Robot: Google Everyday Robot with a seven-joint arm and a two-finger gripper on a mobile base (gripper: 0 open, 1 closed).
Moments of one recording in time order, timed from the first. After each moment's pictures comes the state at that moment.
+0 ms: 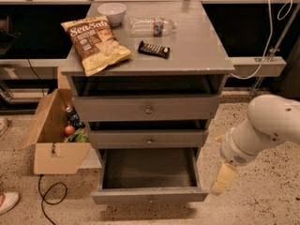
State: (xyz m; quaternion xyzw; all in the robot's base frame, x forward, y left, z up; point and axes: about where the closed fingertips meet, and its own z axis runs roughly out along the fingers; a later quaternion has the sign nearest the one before) arm 0.432 -0.202 0.648 -0.59 0.79 0.11 0.12
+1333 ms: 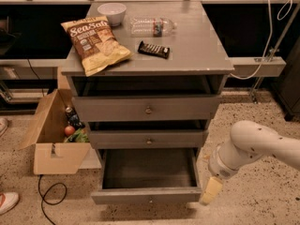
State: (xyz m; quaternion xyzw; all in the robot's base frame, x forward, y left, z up) arm 0.439 -0.191 0.528 -0.58 0.79 0.18 0.11
